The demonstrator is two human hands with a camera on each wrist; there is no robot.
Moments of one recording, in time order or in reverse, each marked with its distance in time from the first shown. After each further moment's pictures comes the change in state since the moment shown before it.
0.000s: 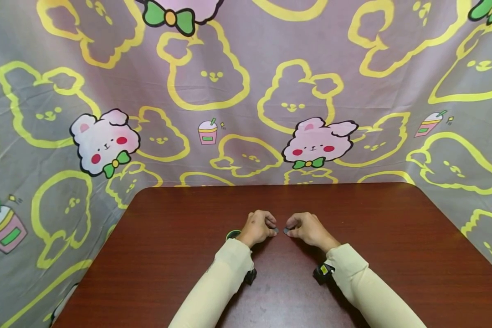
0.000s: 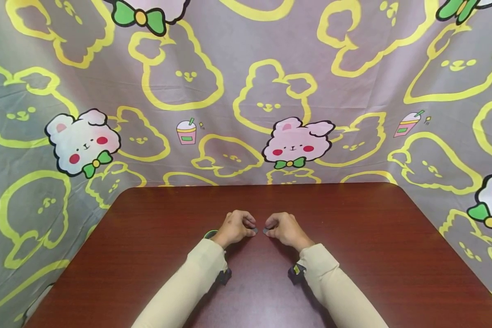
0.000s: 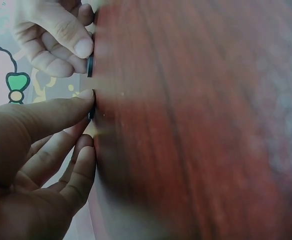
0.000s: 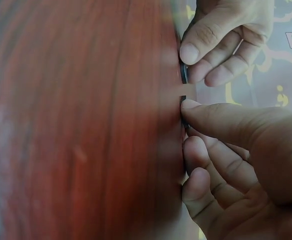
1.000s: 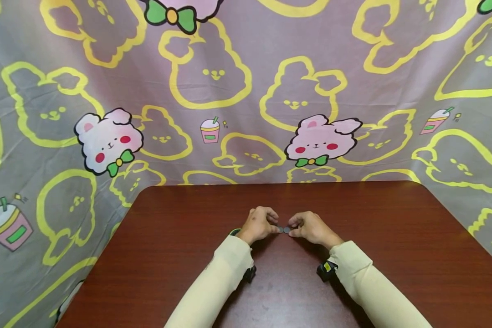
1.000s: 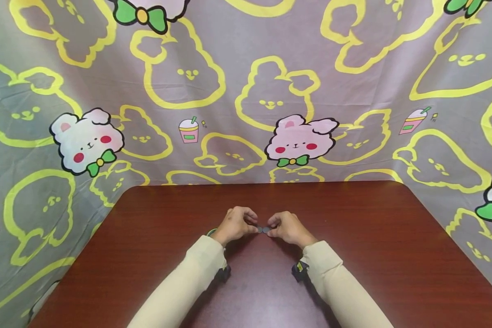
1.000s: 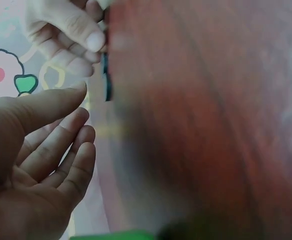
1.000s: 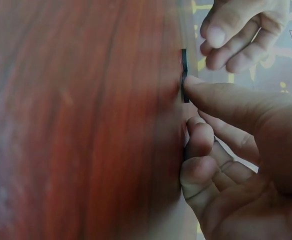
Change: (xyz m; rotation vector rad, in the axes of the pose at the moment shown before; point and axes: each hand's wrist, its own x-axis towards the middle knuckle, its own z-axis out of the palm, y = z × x) left_hand -0.002 0.006 -0.011 -0.015 -0.028 0.013; right_hand 0.003 -0.002 -0.004 0.047 -0.091 0.017
